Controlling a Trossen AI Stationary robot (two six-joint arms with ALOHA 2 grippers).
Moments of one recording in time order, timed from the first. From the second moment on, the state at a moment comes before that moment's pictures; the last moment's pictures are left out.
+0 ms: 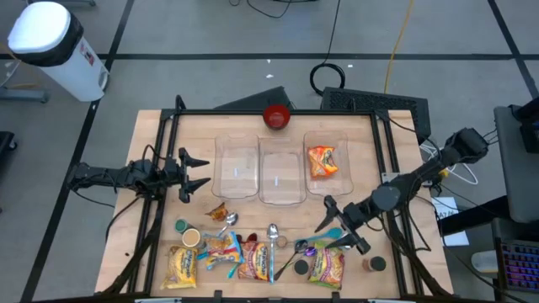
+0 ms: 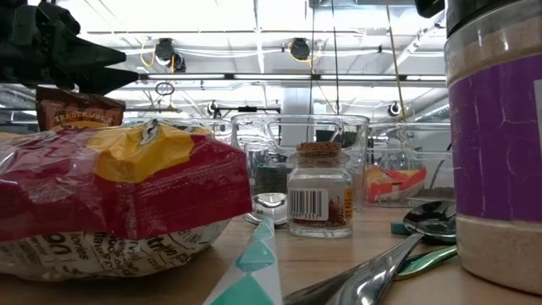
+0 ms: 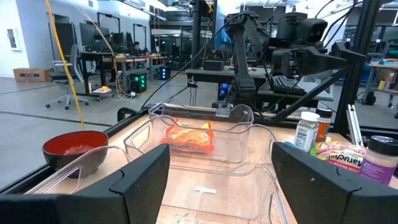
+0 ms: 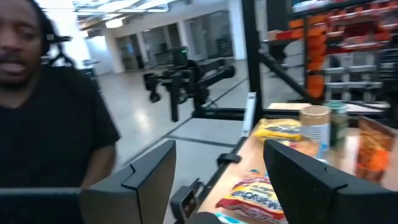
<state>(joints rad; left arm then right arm) -0.10 0.01 0.02 0.08 -0.24 -0.03 0.54 1.13 0.46 0.74 0.01 0.19</state>
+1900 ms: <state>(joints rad) -0.10 0.01 0.02 0.08 -0.24 -0.03 0.71 1.47 0.97 -0.39 0.02 0.55</state>
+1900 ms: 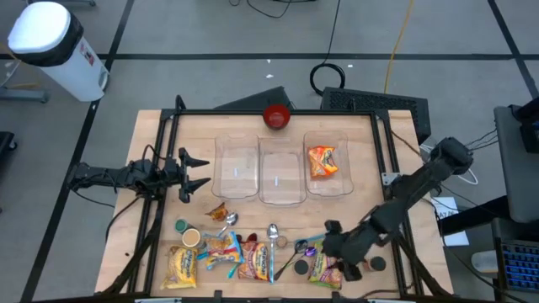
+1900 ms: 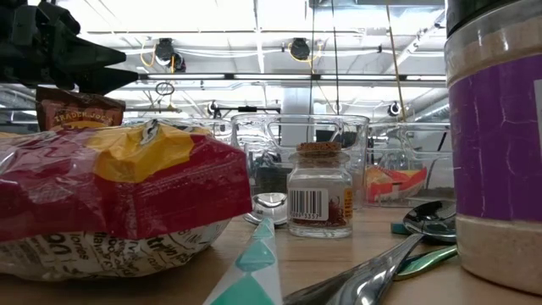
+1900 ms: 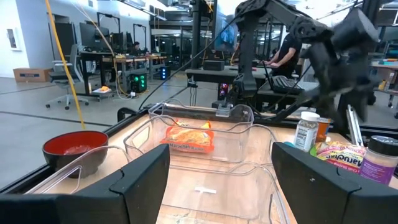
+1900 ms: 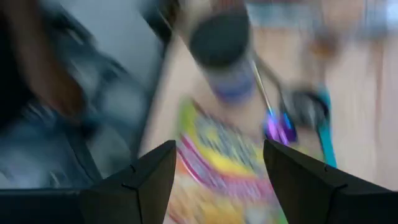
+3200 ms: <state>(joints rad) -0.10 0.01 0.02 0.08 -0.24 -0.03 0.62 1.64 0.98 -0.46 -0.16 0.45</state>
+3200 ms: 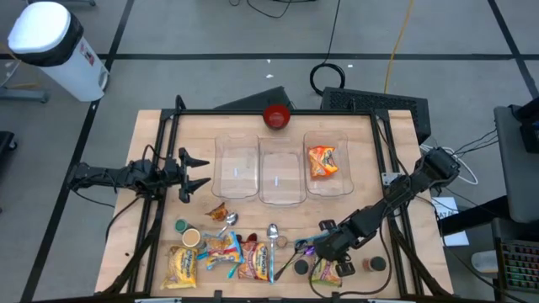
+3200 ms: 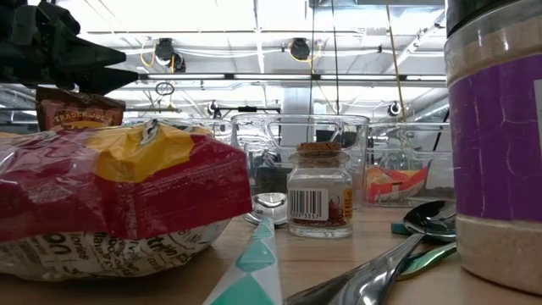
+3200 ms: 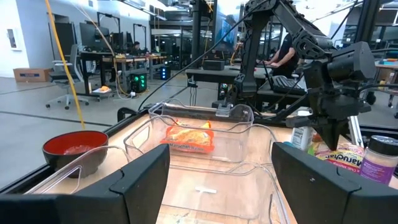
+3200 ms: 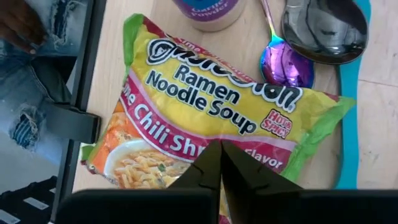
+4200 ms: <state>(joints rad) -0.10 0.01 0.02 0.08 -0.24 -0.03 0.63 1.57 0.98 -0.37 -0.11 0.44</state>
